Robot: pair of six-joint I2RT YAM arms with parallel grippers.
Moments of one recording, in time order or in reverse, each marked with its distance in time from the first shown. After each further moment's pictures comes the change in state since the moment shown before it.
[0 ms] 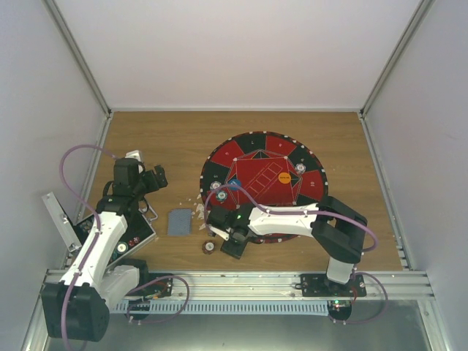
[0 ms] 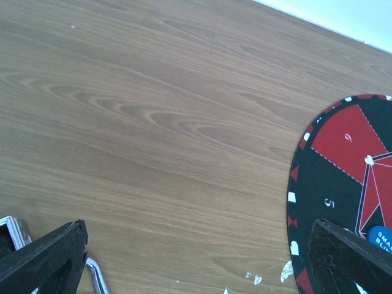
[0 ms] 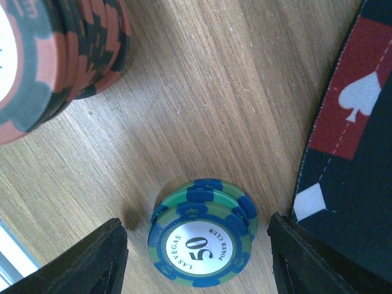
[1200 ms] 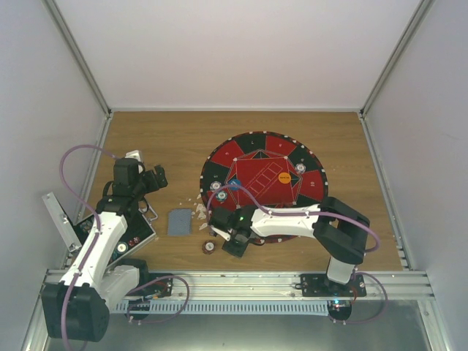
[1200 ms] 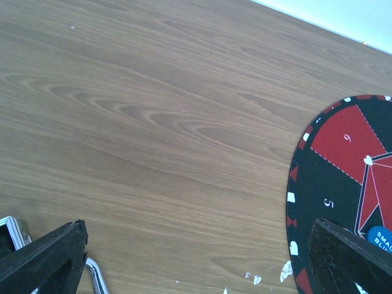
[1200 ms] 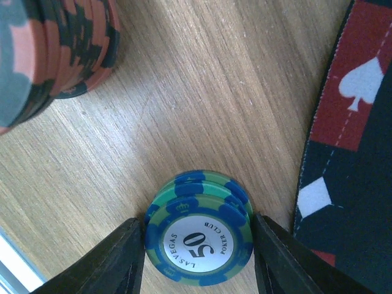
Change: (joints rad) left arm 0.000 -0.002 0.000 0.000 0.002 0.000; right arm 0.000 -0.020 -0.048 0.050 -0.009 0.046
